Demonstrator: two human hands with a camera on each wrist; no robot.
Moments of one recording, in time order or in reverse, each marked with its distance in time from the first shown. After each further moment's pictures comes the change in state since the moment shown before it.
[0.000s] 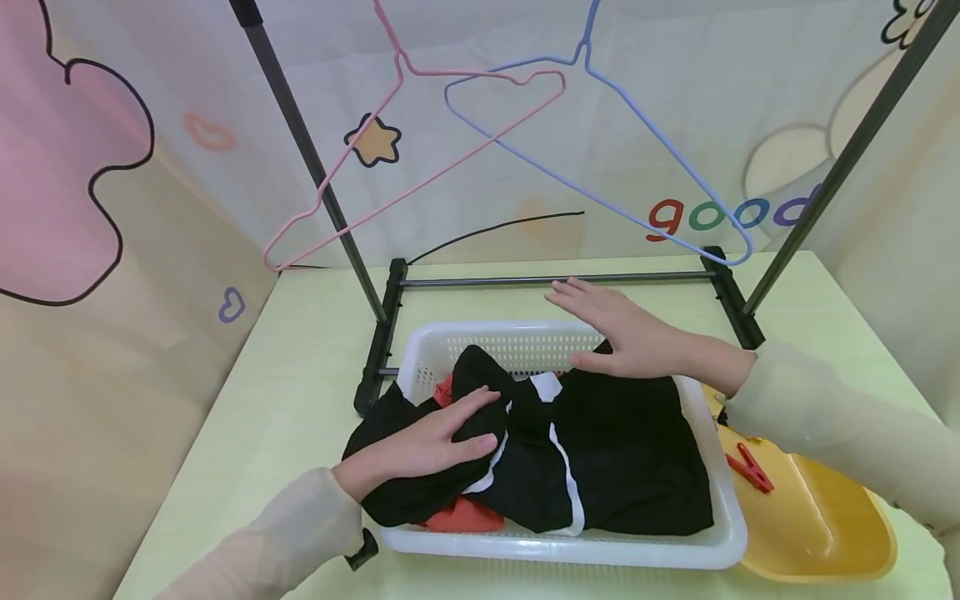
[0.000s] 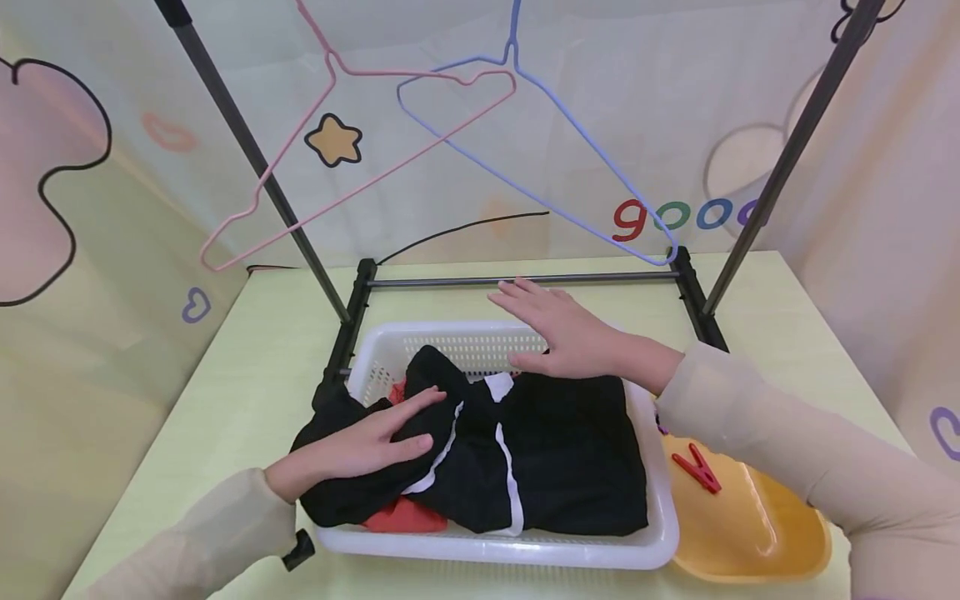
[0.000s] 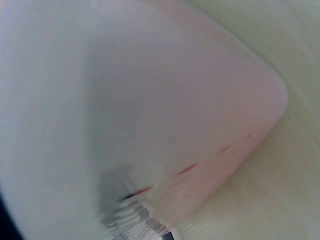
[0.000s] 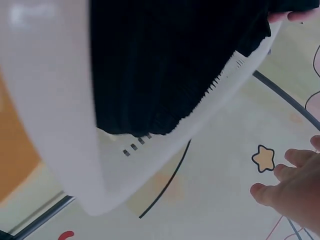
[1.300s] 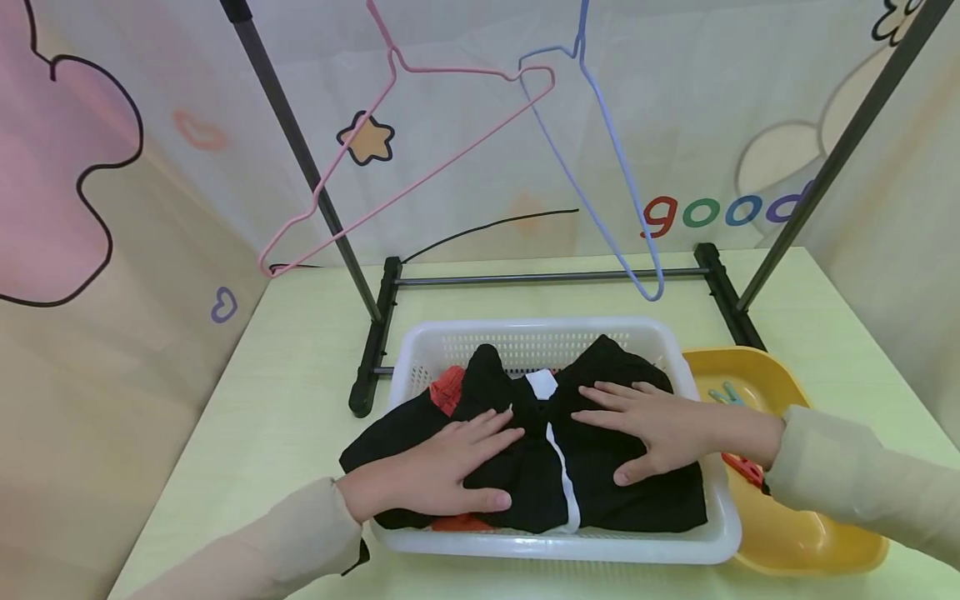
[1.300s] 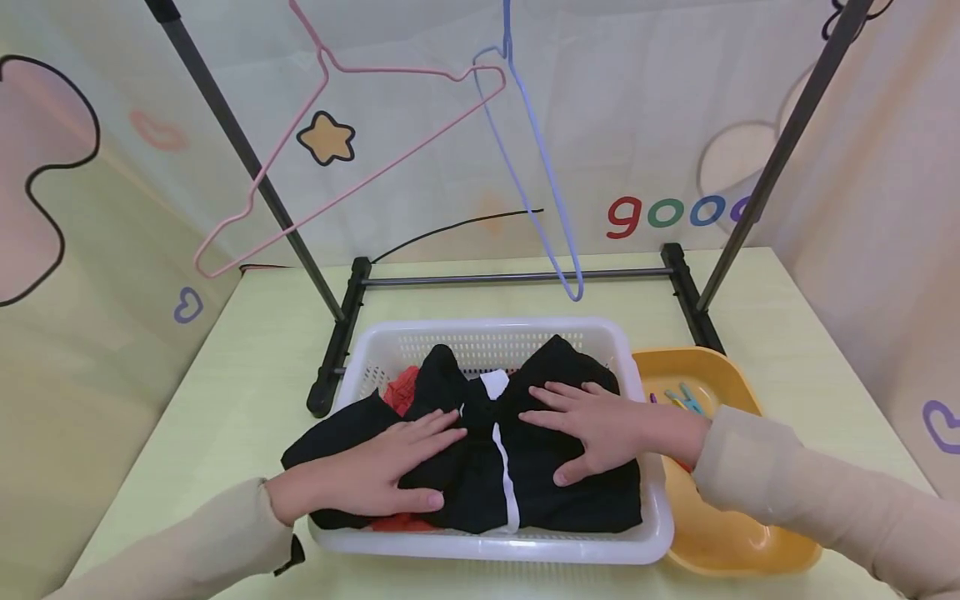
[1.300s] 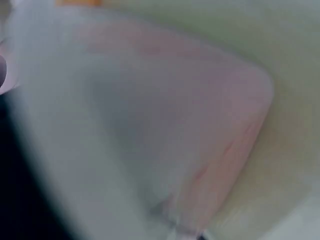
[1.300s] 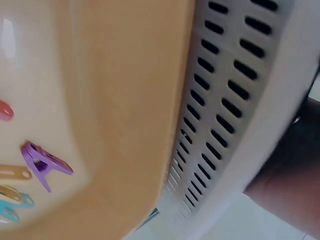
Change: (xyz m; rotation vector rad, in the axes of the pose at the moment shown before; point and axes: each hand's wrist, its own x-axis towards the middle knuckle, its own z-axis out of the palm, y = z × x) left_hand -0.006 0.012 0.020 0.407 -0.134 0.149; right_hand -0.070 -0.012 0.039 0.054 -0.496 0.116
